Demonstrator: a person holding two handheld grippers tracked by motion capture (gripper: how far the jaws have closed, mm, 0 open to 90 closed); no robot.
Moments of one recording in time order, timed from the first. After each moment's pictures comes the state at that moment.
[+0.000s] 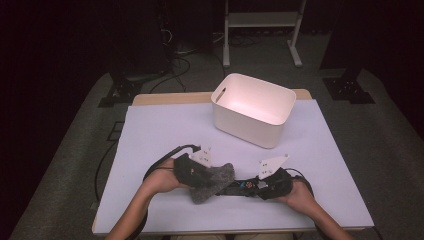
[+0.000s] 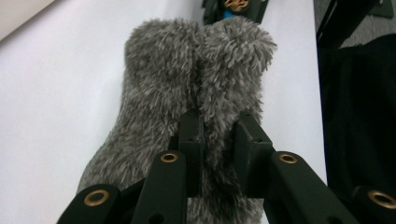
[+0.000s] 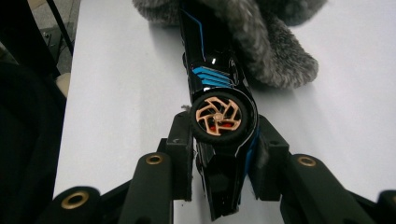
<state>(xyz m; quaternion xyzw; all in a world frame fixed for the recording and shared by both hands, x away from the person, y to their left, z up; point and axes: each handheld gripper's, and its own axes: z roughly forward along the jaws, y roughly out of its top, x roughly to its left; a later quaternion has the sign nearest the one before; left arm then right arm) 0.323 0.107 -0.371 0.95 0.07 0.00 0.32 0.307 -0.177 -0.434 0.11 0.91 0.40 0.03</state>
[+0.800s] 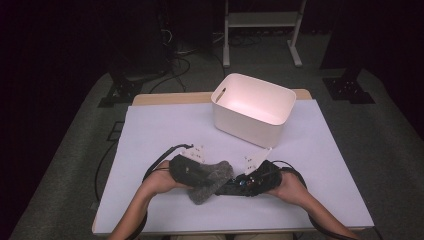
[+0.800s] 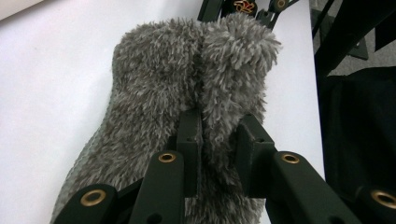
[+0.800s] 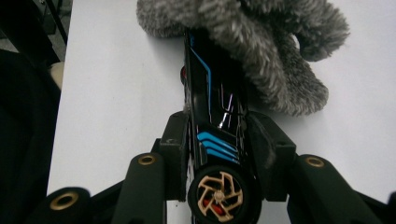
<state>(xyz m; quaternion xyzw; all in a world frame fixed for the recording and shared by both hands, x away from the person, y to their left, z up) 0.332 0.119 -0.388 0.93 0.10 -0.03 0.36 0.320 -0.144 -0.415 0.07 0.94 0.35 0.03</state>
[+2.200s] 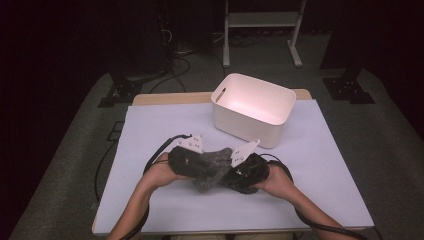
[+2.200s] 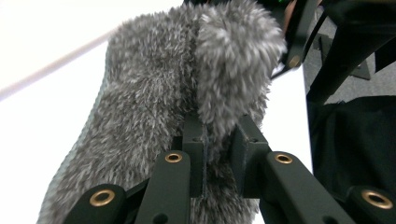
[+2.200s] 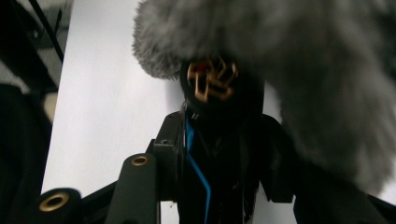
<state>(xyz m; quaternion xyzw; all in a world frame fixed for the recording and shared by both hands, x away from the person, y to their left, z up) 0.335 0.110 -0.343 0.91 0.09 0.00 0.40 0.332 -0.112 -0.397 0.07 0.92 0.38 0.04</state>
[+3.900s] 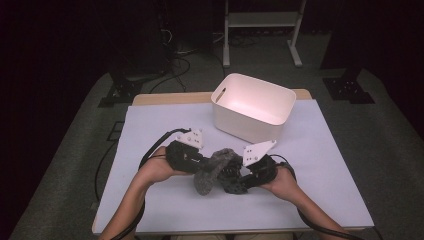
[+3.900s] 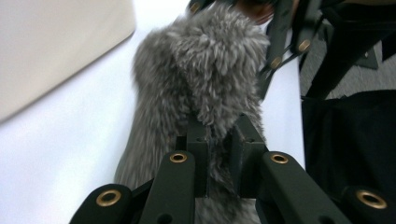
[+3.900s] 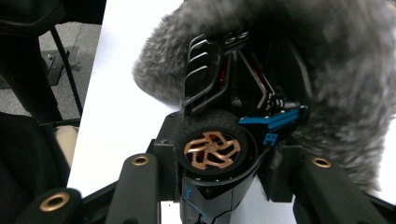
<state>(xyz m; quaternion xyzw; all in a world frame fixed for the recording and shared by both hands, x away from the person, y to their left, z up) 0.330 0.108 -0.322 0.92 0.08 0.01 0.38 0.320 -0.131 -0.386 0.06 0.89 0.44 0.05</state>
